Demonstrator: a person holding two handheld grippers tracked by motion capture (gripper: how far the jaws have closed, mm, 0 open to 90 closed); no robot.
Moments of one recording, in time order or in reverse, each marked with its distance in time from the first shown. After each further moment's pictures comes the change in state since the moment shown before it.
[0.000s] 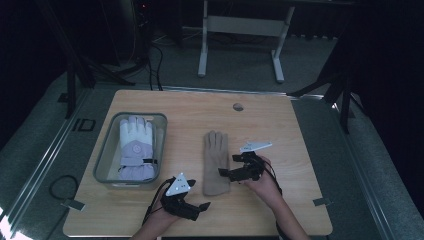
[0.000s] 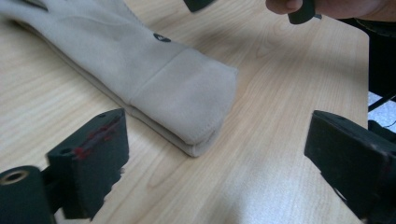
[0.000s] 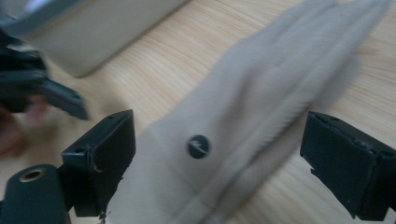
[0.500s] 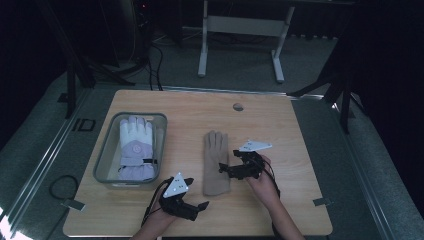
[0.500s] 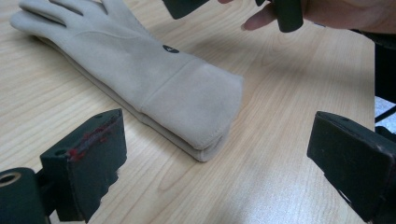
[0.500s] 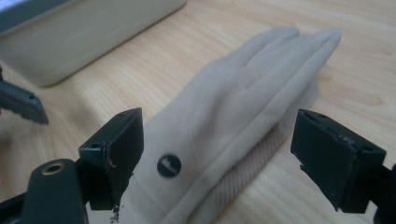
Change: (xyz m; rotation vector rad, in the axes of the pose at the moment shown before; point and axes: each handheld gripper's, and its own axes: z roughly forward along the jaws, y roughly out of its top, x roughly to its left) left arm 0.000 -0.003 -0.005 -0.030 0.002 -0.016; right arm 0.000 0.002 0.001 -0.061 -0.101 -0.062
